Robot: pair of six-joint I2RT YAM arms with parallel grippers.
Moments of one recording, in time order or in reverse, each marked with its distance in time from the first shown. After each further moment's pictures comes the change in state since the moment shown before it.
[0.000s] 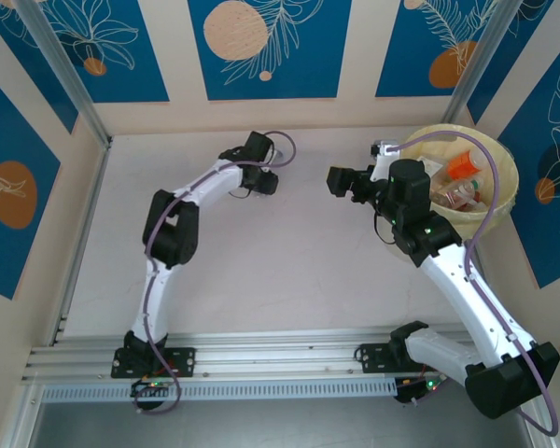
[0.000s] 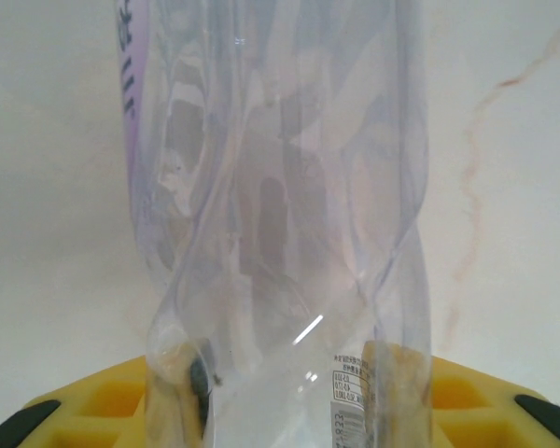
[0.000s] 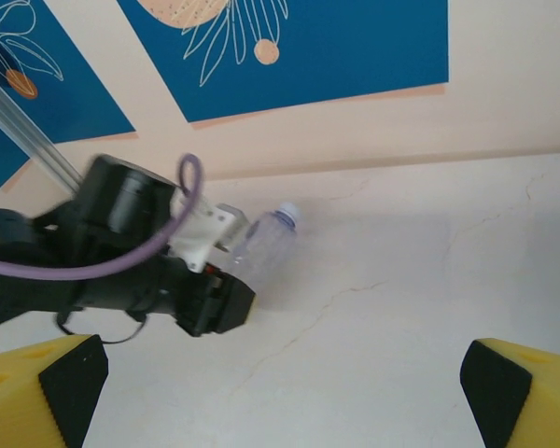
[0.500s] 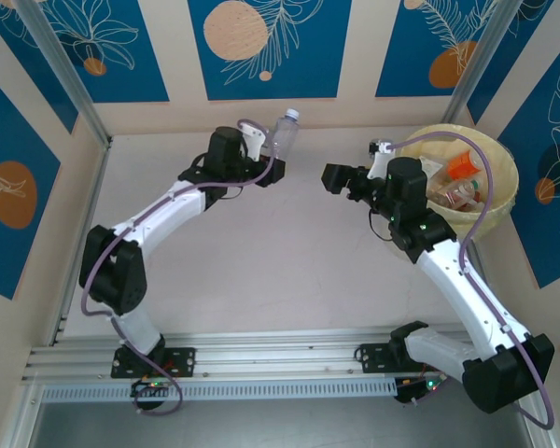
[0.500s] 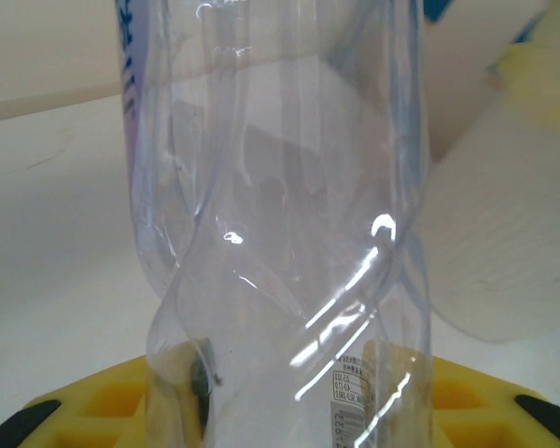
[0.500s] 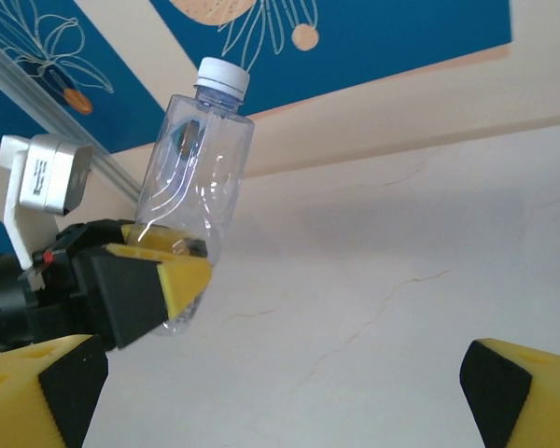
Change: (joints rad) left arm -0.019 -0.530 -0.503 0.542 0.392 -0.121; right arm -0.018 0.042 -0.011 0.077 -0.143 0.140
